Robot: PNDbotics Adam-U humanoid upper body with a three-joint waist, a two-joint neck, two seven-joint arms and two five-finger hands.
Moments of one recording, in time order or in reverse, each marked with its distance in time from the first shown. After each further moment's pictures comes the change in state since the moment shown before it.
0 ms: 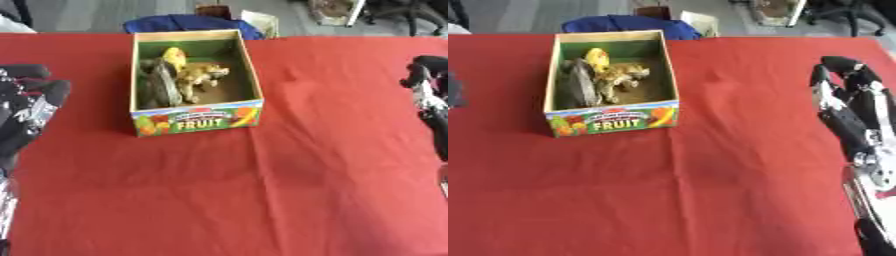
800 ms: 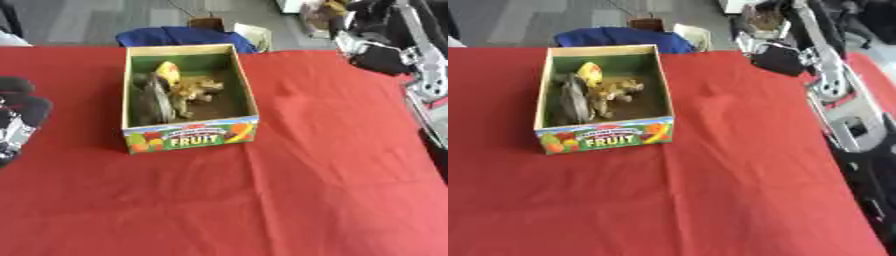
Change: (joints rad) left arm -0.054 -0.008 -0.020 -0.015 0.008 -0.002 -0.028; right arm -0.325 -0.205 0.065 0.151 0.149 -0.043 0.074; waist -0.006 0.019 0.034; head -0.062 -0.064
